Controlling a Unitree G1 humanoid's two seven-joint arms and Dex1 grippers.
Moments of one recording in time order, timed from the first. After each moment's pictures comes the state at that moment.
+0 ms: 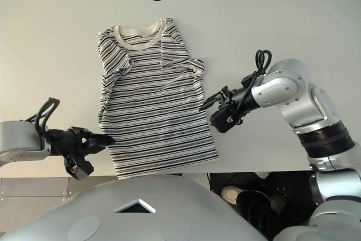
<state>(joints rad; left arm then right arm) 0.21 1.29 -0.37 -0.52 0.54 -0.63 -0.90 -0.27 -0.91 0.43 -0.15 -0.15 -0.41 1.44</state>
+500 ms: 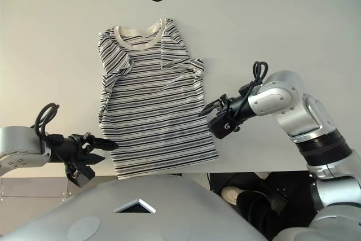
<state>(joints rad) 0.29 1.24 -0.34 -0.53 0.44 -0.58 -0.94 -0.21 -0.94 0.45 -0.18 -0.19 -0.39 1.39</state>
